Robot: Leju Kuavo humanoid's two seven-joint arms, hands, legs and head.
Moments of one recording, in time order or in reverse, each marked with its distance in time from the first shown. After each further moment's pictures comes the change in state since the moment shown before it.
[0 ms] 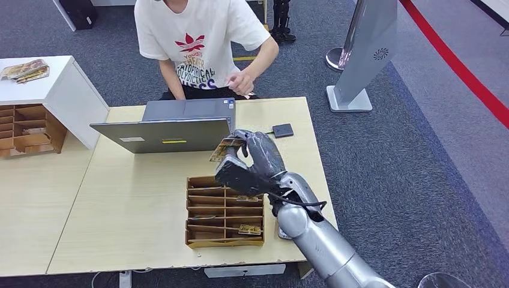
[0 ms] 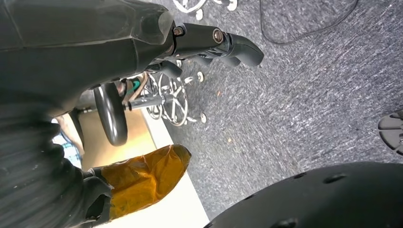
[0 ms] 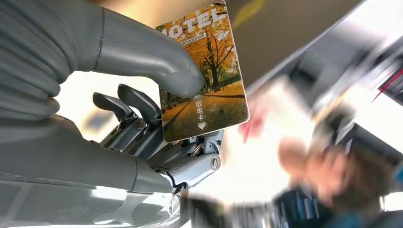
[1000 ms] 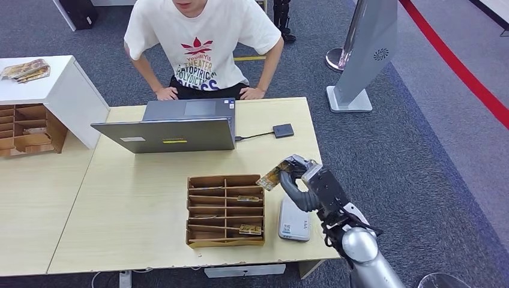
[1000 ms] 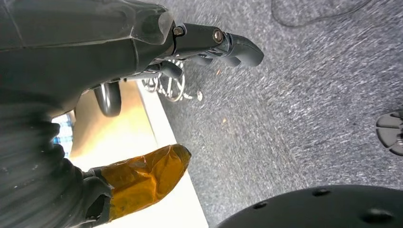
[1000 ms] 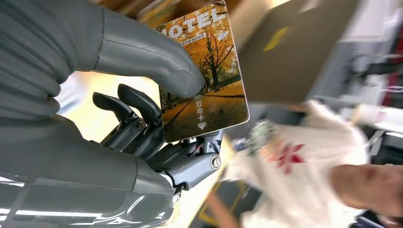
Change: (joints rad) left arm 0.038 0.008 0.034 0.000 0.117 0.032 -0.050; right arm 0.289 -0.238 -0.201 -0.306 -0.409 0.198 0.029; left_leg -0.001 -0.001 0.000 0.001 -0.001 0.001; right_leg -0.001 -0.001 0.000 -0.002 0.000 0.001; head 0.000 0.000
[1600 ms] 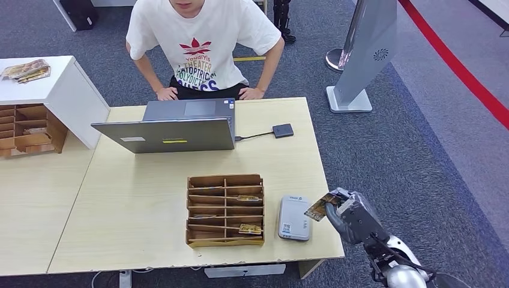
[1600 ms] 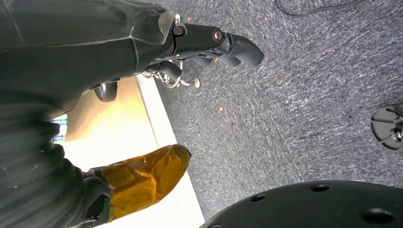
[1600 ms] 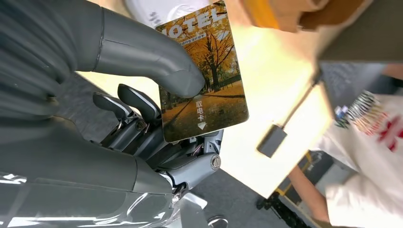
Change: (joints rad) left arm 0.012 0.001 0.029 0.000 0.037 0.007 -0.008; right arm 0.246 -0.187 -0.172 -0.148 0.150 0.032 0.054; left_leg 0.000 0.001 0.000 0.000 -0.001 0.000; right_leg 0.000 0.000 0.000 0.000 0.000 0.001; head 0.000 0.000
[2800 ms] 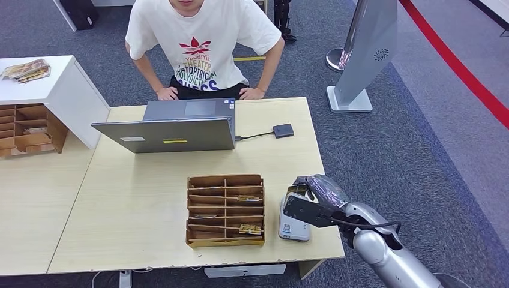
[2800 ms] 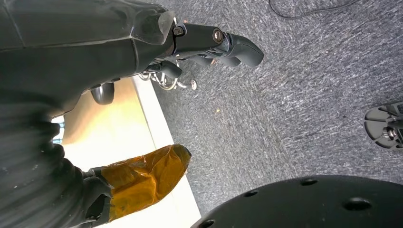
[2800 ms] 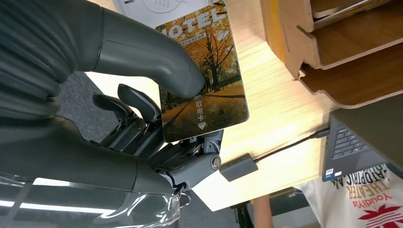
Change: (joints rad) left arm -0.008 -0.003 -0.003 0.000 -0.011 -0.008 -0.005; right arm -0.361 -0.055 0.359 0.212 0.218 0.067 0.095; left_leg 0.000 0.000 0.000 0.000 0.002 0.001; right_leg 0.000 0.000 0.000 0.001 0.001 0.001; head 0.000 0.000
